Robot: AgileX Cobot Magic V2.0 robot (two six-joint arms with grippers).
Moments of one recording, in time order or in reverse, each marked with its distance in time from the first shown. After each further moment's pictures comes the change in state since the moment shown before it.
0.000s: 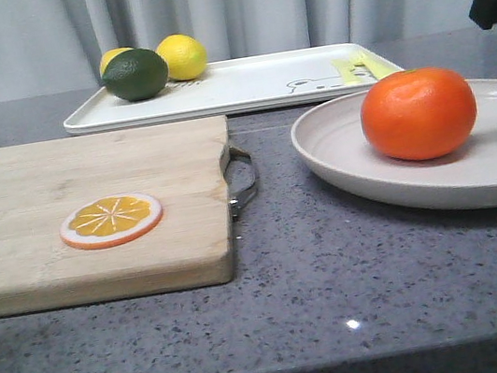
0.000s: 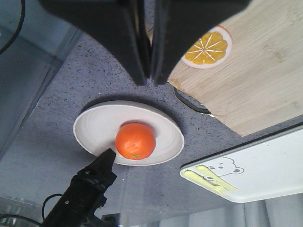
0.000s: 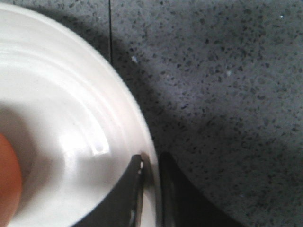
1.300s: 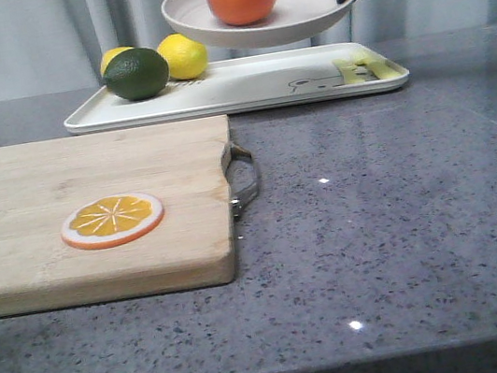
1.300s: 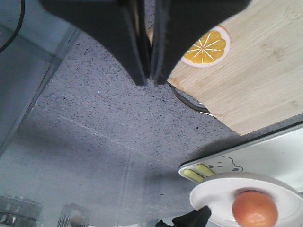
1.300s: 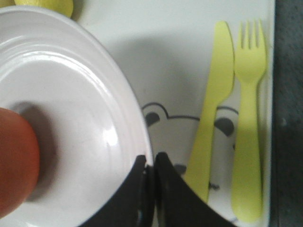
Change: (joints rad) left arm 0.000 0.000 0.000 0.000 -0.006 0.000; right arm -0.010 0.572 -0.906 0.387 0.022 -0.164
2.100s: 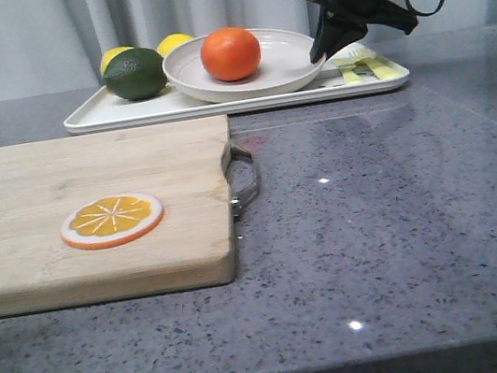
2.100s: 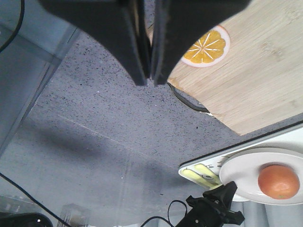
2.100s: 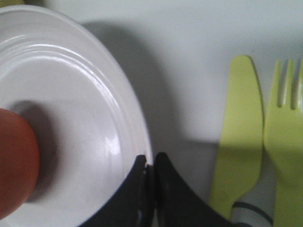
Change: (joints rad) left arm 0.000 0.000 0.000 0.000 0.000 0.000; right arm 0.014 0.310 -0.288 0.007 0.001 0.000
